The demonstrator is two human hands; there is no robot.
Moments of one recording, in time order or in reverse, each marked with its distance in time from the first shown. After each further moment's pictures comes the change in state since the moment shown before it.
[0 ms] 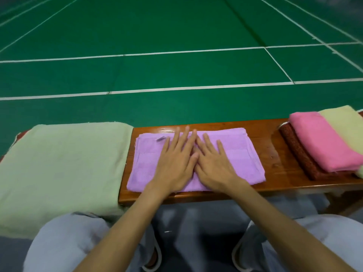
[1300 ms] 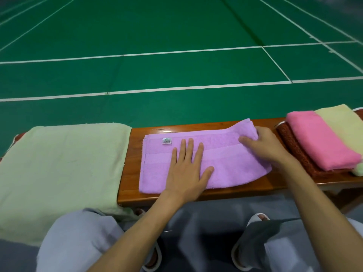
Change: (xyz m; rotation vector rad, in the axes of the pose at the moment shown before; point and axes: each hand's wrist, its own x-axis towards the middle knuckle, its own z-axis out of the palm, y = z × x) left_hand -0.008 0.033 0.028 0.061 -0.137 -0.070; right_hand -0.020 0.114 -0.063 0.645 0.238 0.529
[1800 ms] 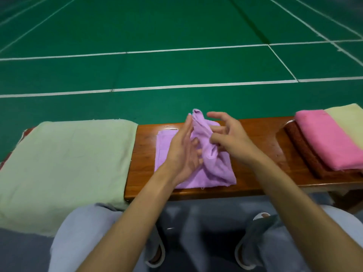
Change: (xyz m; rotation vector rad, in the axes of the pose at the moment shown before) left_hand 0.010 0.008 -0.089 -2.017 -0.155 -0.351; right_hand -0.045 -0.104 0.046 0.622 -0.324 -0.126
